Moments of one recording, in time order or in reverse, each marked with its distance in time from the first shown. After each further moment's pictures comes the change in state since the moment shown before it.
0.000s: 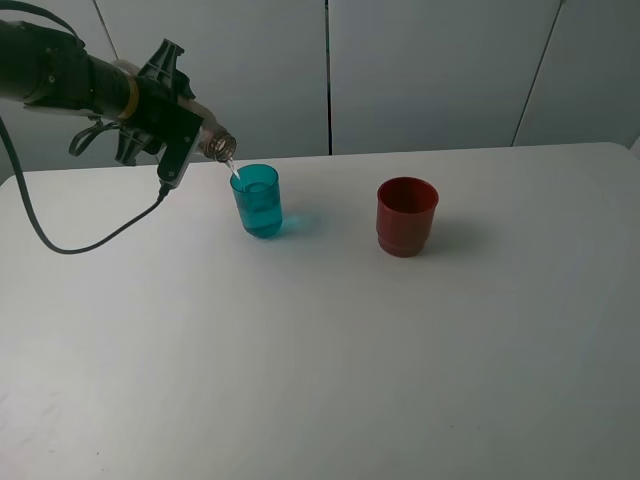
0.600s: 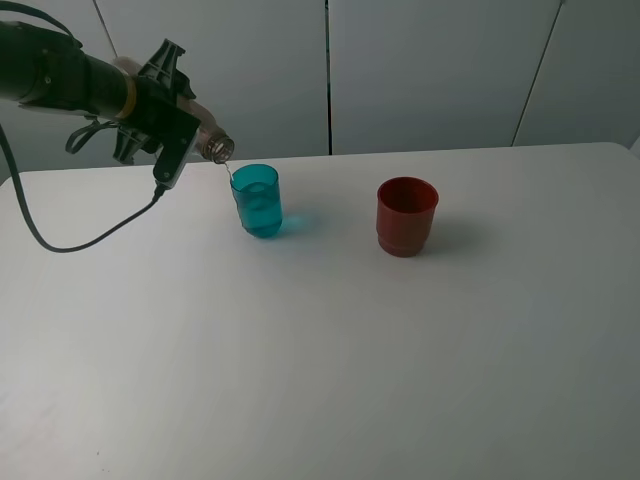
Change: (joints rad) left arm 0.010 0.000 0.000 0.045 -0.032 0.000; right arm 0.000 0.000 0.000 0.000 0.000 0.000
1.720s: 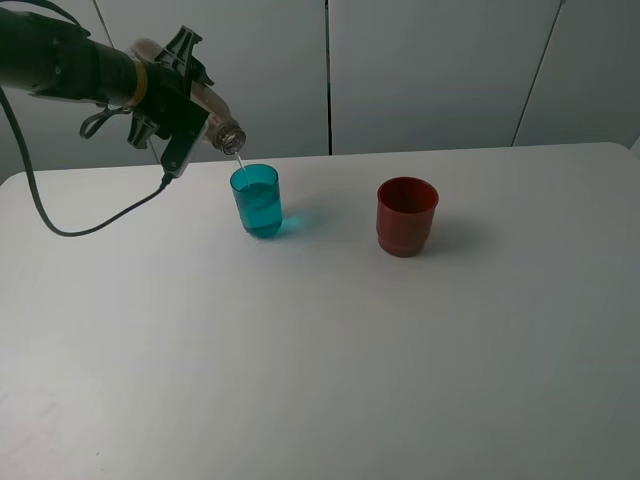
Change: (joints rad) left arm 0.000 0.036 -0.081 0.044 -0.087 0.043; right arm 0.000 0.000 0.000 0.000 0.000 0.000
